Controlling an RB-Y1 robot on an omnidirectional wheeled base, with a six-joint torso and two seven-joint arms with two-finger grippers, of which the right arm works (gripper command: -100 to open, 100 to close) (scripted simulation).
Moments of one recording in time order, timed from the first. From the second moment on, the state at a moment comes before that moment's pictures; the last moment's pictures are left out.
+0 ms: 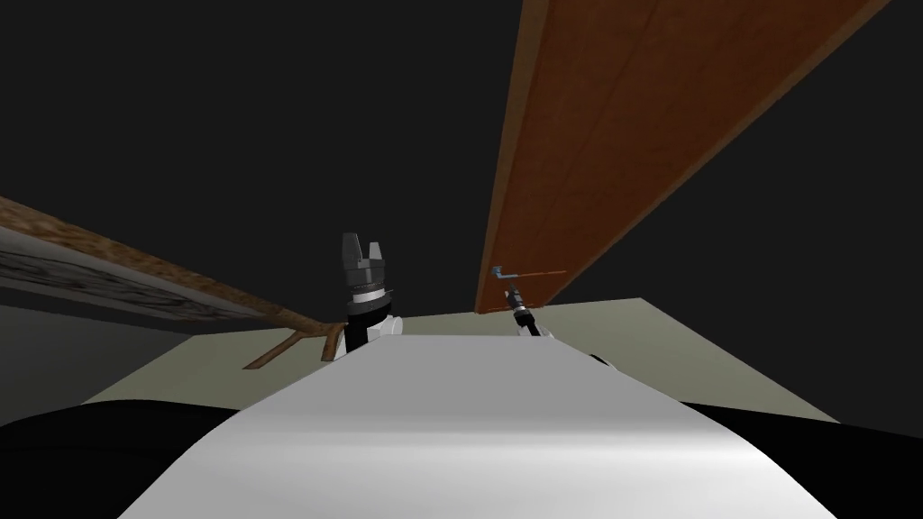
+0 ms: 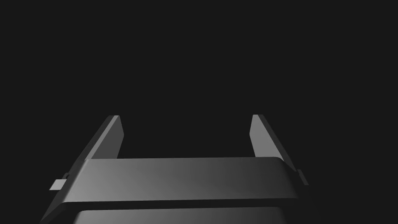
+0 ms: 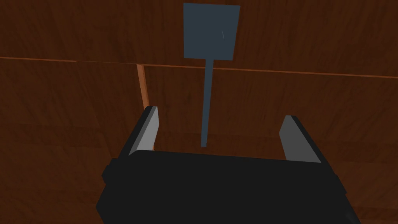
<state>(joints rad) -0.19 -0.25 -0.03 -0.45 0.12 -0.95 -0.32</state>
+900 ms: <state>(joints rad) -0.13 -0.30 -0.10 -0.46 0.08 -0.98 -0.34</state>
